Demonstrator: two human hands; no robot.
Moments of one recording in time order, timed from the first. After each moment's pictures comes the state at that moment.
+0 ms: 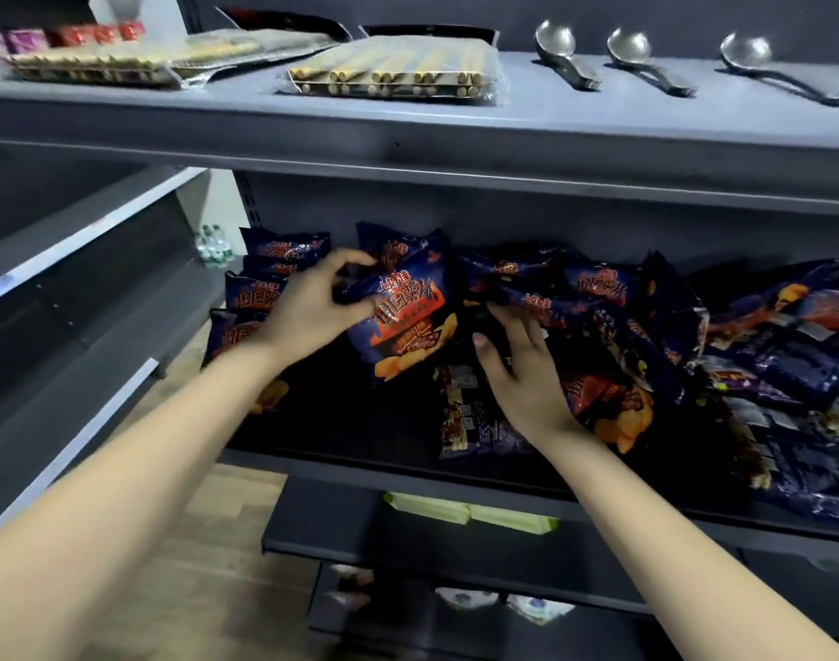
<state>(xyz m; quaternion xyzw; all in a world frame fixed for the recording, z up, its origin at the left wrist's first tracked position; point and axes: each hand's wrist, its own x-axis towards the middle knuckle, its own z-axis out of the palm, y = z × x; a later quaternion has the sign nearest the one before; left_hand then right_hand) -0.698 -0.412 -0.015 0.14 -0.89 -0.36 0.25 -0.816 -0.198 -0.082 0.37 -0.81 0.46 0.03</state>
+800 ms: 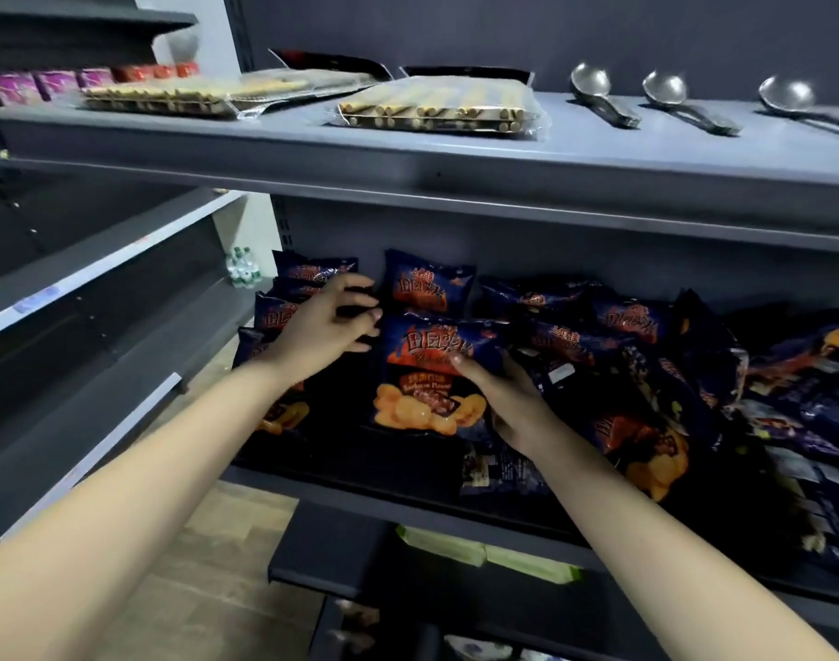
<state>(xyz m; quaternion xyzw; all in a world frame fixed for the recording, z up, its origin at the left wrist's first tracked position) -0.688 -0.419 -0.013 0.20 -0.82 -0.50 0.21 -0.817 -0.246 -0.078 0.23 -0.62 0.68 -0.32</state>
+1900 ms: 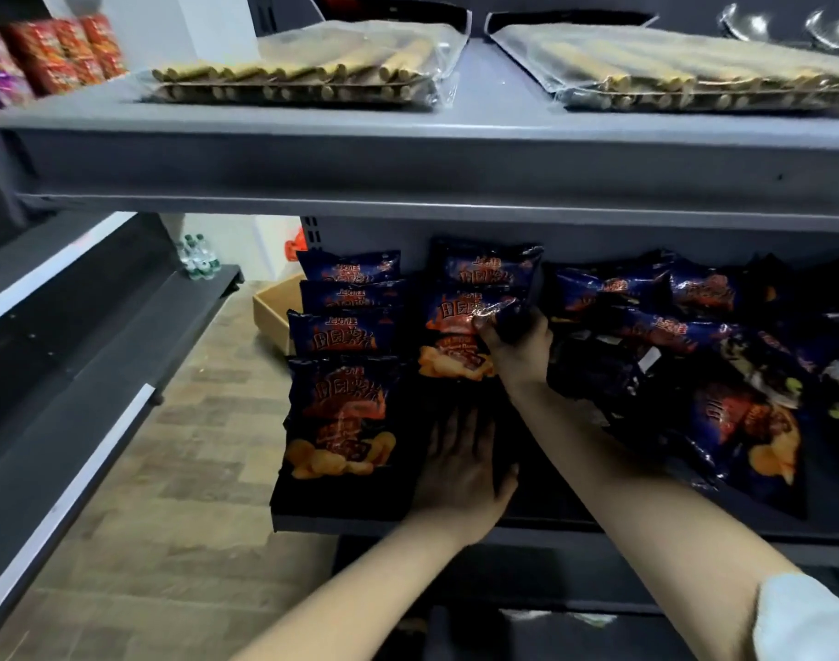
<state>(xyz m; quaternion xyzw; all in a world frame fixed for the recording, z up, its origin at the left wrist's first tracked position) -0.683 -0.401 -0.163 0.12 -0.98 -0.13 0.01 -0.839 -0.382 -0.119 0.05 -0.80 0.59 -0.04</state>
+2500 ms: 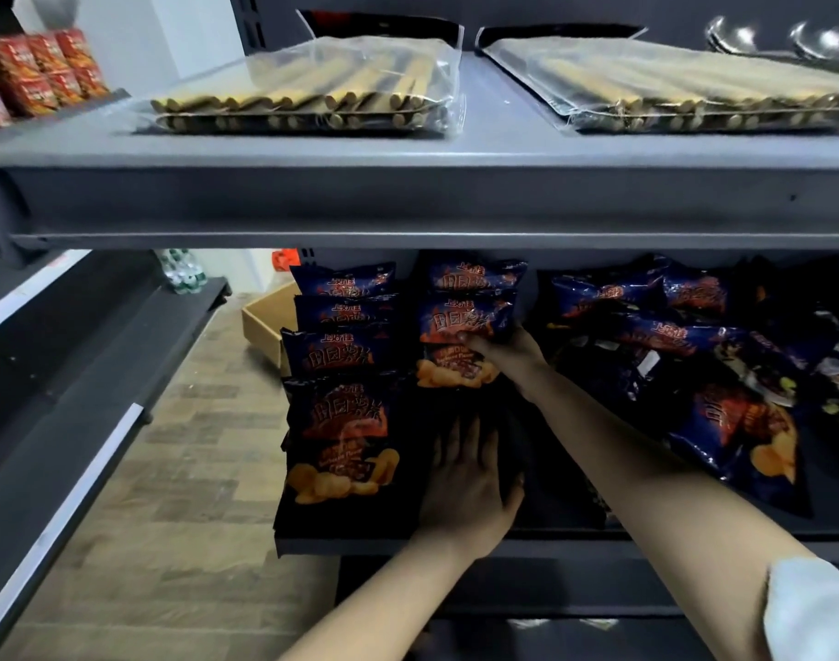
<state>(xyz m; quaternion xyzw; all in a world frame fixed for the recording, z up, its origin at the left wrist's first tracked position) -0.681 -0.403 -0.159 0.11 -0.99 -0.13 0.01 -0.861 -0.386 -0.119 0.11 -0.82 0.54 -0.17</state>
